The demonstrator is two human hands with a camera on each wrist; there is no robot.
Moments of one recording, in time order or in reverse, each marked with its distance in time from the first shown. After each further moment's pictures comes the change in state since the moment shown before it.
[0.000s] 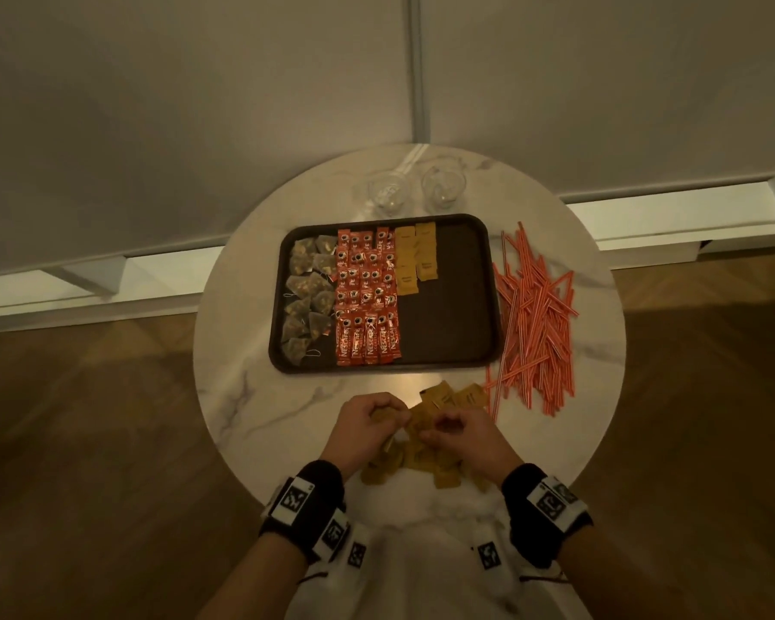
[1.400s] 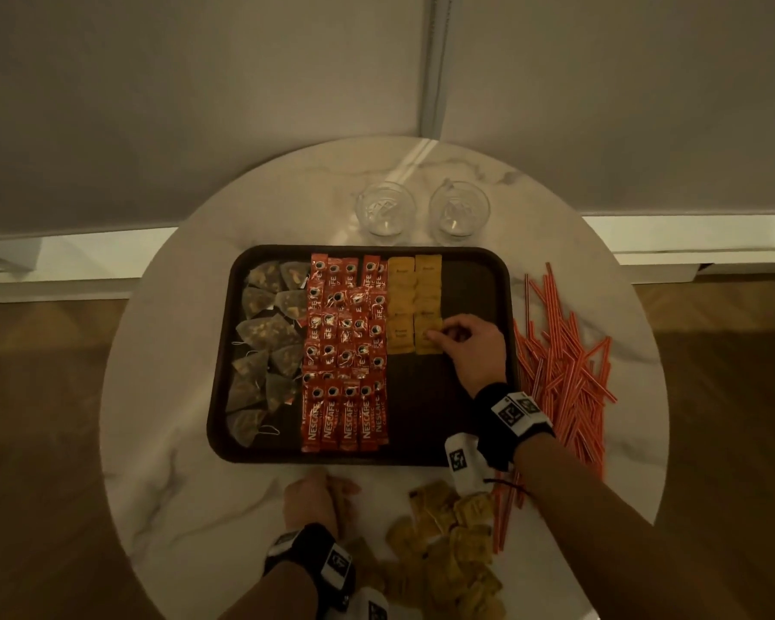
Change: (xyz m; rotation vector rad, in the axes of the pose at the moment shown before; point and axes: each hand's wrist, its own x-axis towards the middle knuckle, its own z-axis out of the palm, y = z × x) left_hand 0.106 -0.080 0.009 -0.537 0.410 -0.852; right_hand 0.236 -0.061 -0.077 -0.359 0.493 -0.121
